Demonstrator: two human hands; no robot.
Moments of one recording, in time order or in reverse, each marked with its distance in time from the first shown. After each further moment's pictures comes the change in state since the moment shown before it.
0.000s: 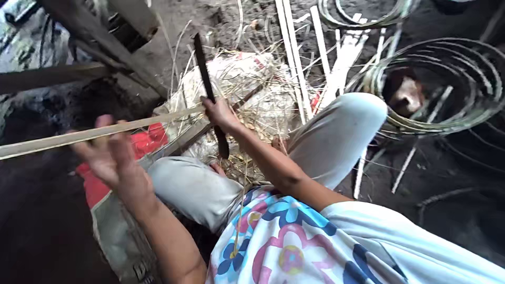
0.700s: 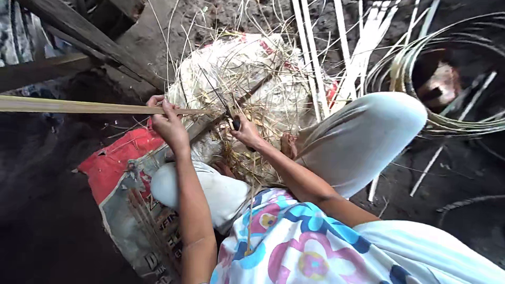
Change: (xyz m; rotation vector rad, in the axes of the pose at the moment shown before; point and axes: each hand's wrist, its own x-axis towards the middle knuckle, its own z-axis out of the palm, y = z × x) left_hand 0.055 -0.116 0.109 0.264 0.070 -0.295; right_hand -0.007 0.108 -0.050 -0.484 0.060 0.109
